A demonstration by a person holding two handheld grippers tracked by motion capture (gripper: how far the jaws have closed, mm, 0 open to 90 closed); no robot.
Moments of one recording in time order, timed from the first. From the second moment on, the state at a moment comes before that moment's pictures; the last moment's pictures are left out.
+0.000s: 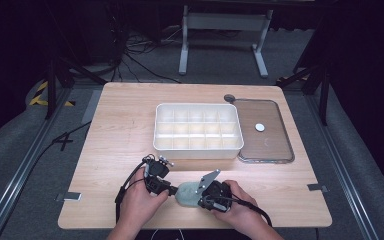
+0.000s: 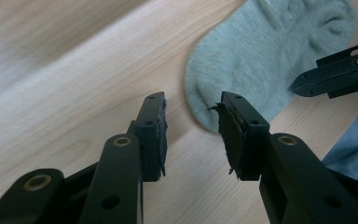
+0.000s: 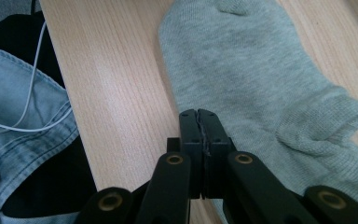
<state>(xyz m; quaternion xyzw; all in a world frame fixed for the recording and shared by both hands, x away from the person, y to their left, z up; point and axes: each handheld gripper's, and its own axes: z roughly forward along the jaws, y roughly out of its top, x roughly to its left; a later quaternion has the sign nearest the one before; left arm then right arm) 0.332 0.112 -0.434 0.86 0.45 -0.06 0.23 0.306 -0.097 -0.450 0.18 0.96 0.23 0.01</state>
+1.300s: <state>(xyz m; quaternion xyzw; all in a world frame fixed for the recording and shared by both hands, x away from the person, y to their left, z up) 0.335 0.100 -0.434 0.88 0.41 -0.10 0.21 0.318 -0.120 -0.432 0.25 0.91 0.33 0.03</state>
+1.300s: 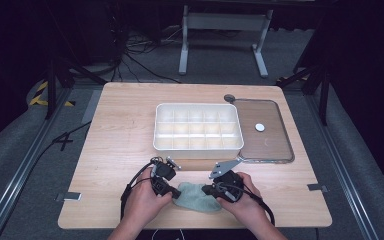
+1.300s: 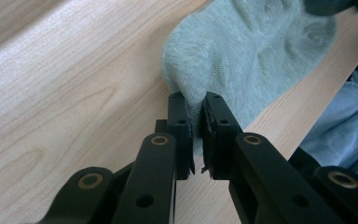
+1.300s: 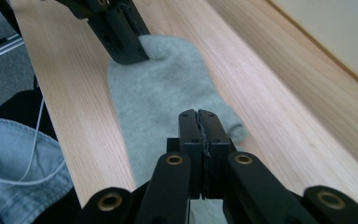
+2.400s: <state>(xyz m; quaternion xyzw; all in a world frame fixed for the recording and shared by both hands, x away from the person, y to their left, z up) 0.332 0.096 -0.413 0.88 0.39 -0.09 0.25 0.319 -0.139 -0.454 0.30 0.90 0.31 0.03</state>
